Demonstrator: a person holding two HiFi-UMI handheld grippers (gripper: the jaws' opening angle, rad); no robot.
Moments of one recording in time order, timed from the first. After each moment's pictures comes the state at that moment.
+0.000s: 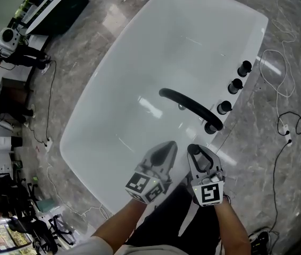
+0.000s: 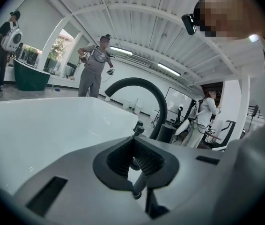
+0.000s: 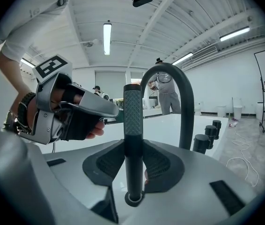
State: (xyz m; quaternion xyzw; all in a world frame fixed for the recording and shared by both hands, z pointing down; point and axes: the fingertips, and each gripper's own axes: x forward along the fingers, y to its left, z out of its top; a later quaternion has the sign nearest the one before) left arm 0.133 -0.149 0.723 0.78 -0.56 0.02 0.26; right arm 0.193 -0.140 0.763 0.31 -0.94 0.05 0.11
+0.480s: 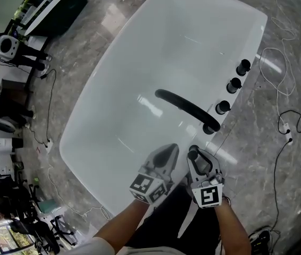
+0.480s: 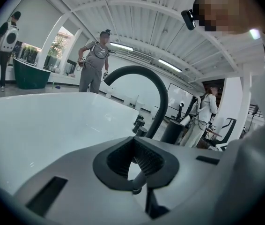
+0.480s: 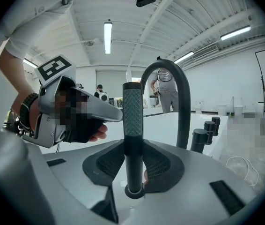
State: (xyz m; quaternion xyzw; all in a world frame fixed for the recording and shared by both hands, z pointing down) left arm 0.141 -0.146 0.748 0.78 -0.56 0.04 0.28; right arm 0.197 -0.131 0.776 0.30 -0.94 0.05 0.12
